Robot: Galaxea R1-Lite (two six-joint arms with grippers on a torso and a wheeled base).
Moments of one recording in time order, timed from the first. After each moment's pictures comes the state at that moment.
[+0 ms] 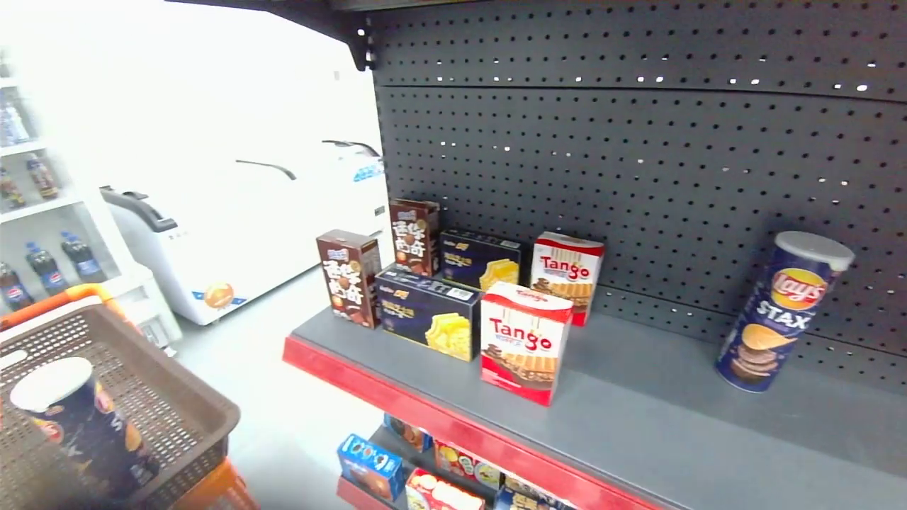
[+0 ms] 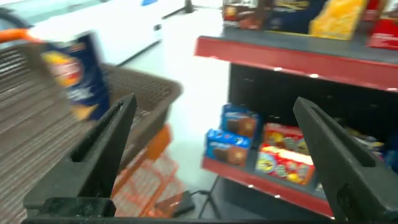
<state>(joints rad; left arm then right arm) 0.00 0.00 0.00 0.00 -0.04 0.00 0.00 0.00 0.00 0.00 0.03 0.00</state>
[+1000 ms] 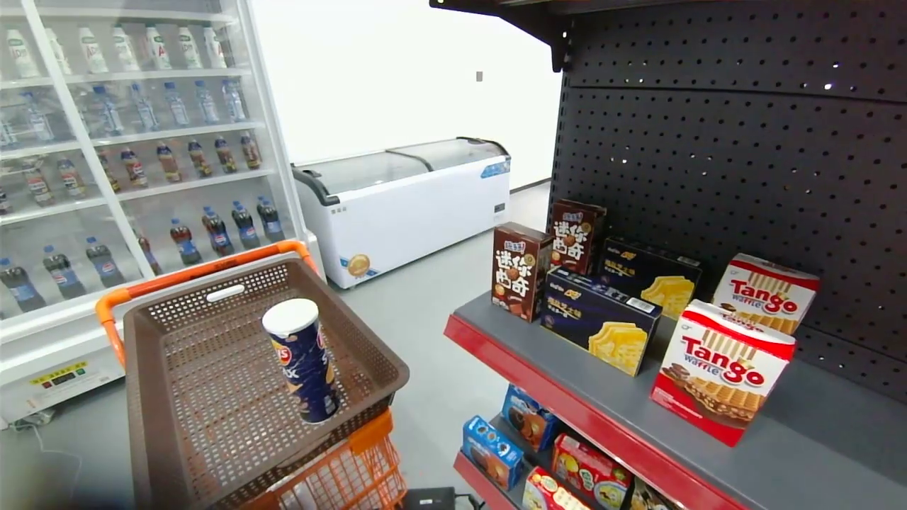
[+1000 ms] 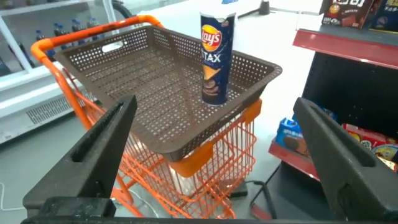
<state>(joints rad) 0.00 0.00 -0.05 0.03 -0.06 0.01 0.00 0.00 0.00 0.00 0.03 -0.01</state>
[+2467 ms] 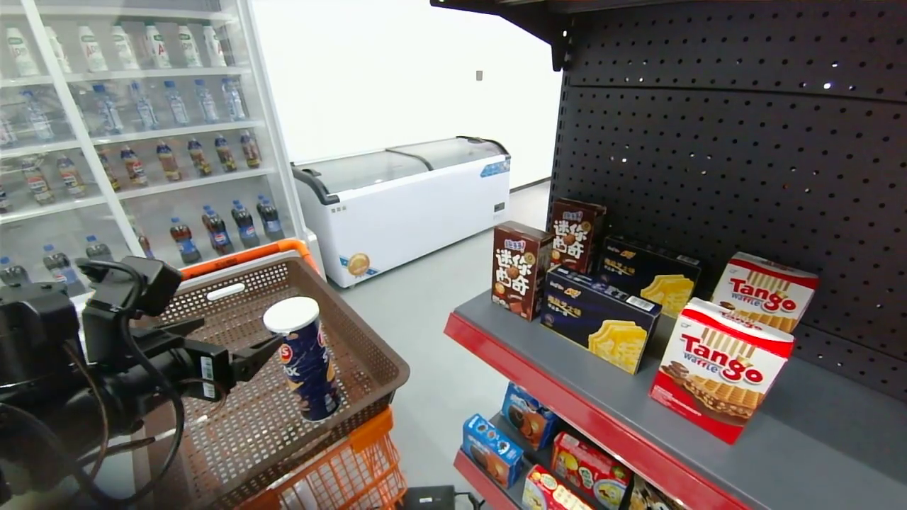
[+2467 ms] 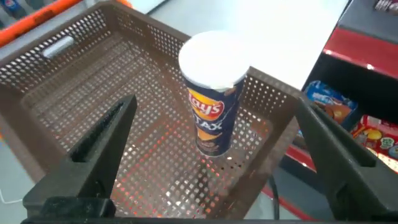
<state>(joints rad) -0.05 1.48 -0.41 -0.76 -0.07 0.07 0.00 0.00 0.00 0.00 0.03 0.00</state>
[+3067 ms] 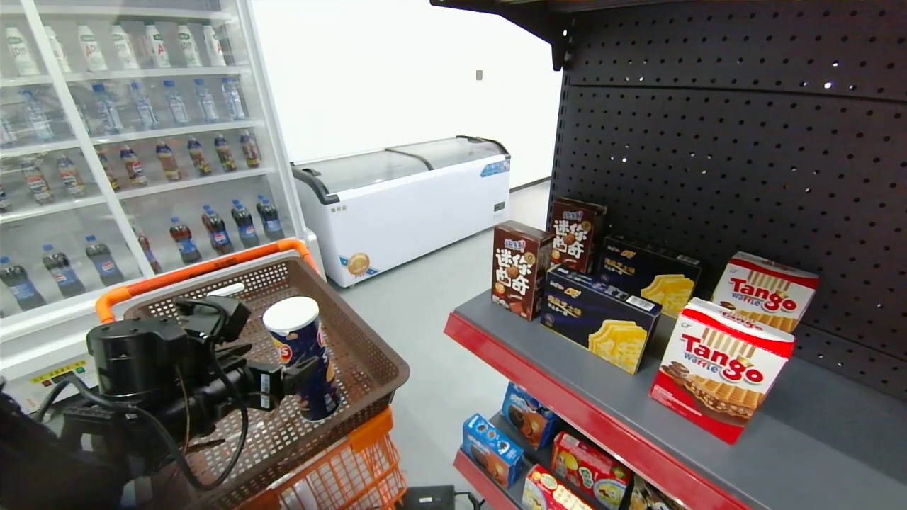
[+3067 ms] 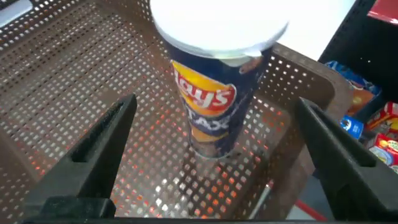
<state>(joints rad) -0.05 1.86 -0.35 -1.13 -0.07 0.06 0.00 0.00 0.00 0.00 0.03 0.00</state>
